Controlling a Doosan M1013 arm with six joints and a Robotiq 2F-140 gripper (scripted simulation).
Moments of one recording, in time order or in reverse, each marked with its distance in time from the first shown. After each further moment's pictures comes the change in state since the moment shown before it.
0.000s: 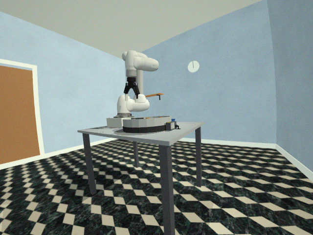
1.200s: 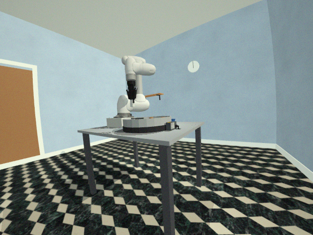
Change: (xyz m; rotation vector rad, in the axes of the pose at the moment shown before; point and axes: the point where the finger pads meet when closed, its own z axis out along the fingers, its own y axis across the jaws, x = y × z) arm -0.017 0.006 0.024 0.208 0.101 -0.097
